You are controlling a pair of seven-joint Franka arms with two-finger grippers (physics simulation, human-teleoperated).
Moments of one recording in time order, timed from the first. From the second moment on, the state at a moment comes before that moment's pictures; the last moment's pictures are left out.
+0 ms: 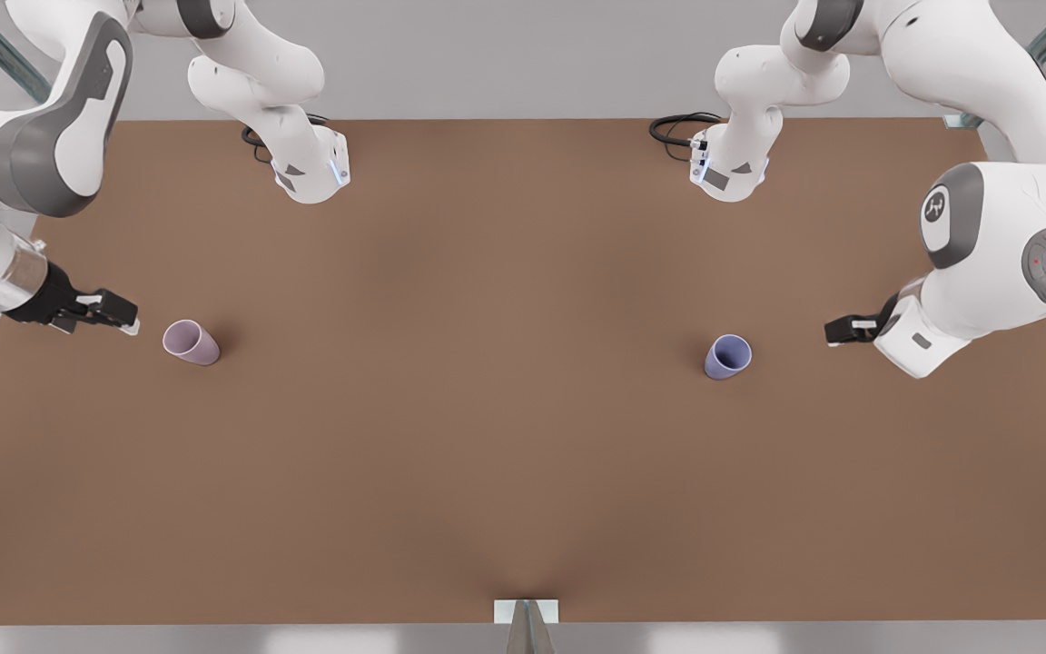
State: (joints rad) left arm -0.04 0.29 -0.01 -1.30 0.02 1.44 -0.07; right arm 0.13 0.20 -0.25 -1.31 0.05 1.48 -0.07
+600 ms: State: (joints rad) left arm -0.04 0.31 -0.01 -1.32 0.02 1.49 -0.02; right arm -0.01 0.06 -0.32 -2.05 0.06 1.91 -0.22
